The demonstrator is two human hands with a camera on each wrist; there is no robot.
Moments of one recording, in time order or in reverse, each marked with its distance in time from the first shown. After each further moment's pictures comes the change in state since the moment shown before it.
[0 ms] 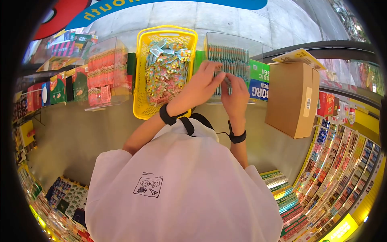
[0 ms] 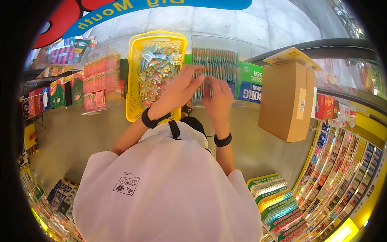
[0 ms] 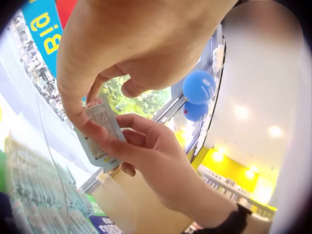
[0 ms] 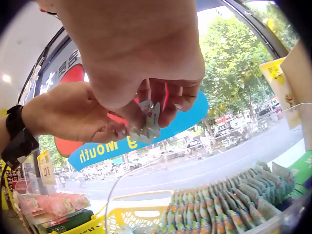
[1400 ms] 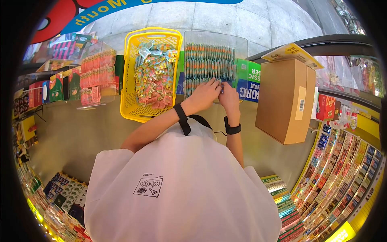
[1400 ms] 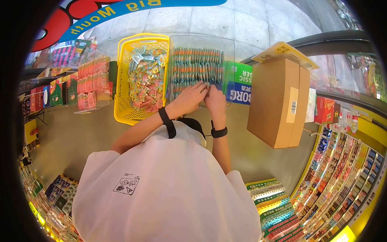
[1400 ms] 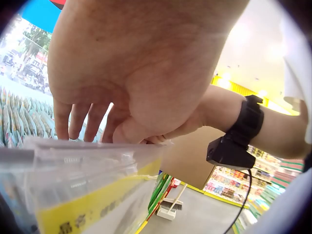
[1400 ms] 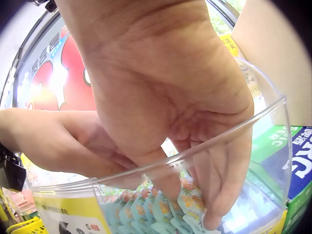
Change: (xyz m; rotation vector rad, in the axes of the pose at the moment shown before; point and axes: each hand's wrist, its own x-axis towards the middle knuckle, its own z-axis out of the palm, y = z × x) left_hand -0.008 -0.075 0.130 0.725 -0.458 0.210; right_hand -0.055 0.154 0.019 -0.125 -0.507 0.462
